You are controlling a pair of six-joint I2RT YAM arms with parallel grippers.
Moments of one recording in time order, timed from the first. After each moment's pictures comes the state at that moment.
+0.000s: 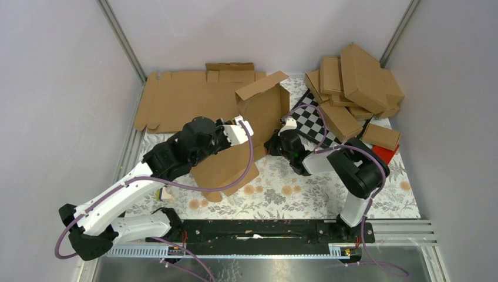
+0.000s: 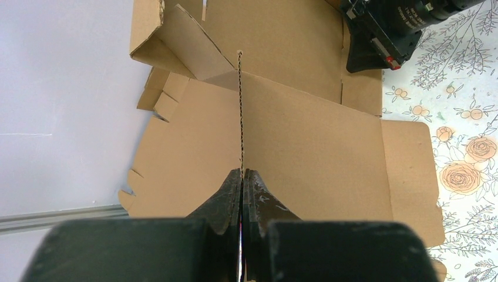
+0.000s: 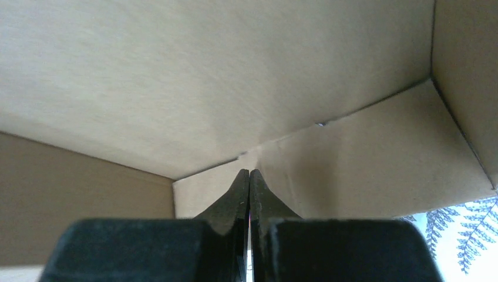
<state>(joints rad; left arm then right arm) -0.90 1.03 1.18 -0.60 -0.27 0.57 0.64 1.76 0.67 0.64 0.08 0.60</state>
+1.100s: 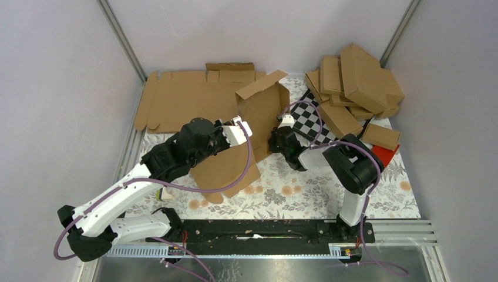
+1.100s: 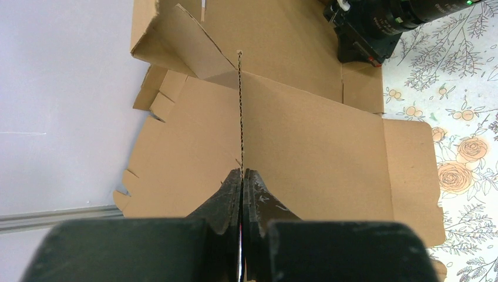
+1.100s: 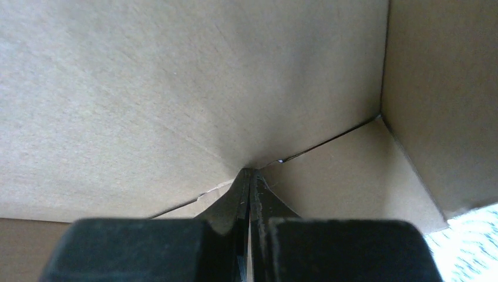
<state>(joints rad) -0.90 1.02 1.17 -0.60 -0.26 0.56 0.65 1.86 0.77 0.56 0.21 0.50</state>
